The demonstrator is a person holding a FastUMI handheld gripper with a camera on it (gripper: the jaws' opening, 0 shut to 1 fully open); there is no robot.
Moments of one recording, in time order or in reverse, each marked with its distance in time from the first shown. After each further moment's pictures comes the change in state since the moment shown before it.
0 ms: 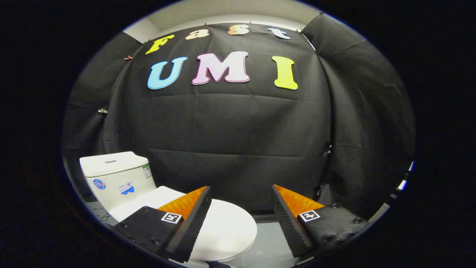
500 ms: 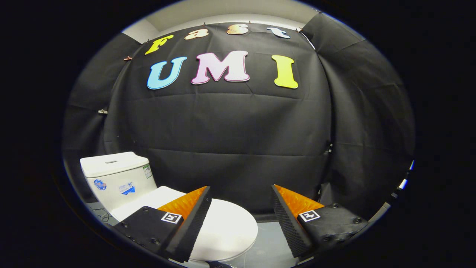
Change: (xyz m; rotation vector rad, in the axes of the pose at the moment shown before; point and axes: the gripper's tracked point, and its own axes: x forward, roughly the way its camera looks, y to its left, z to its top) arm 0.001 -0.001 -0.001 0.008 0.004 0.001
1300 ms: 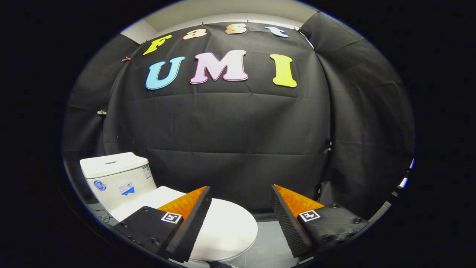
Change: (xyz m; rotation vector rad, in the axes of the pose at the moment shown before) arm 0.000 -0.003 0.000 0.007 0.002 -0.006
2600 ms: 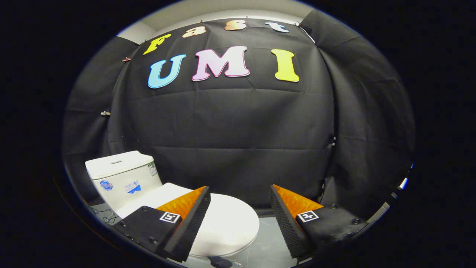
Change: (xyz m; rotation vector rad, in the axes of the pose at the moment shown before) arm -0.012 -0.006 -0.011 0.028 0.075 0.039
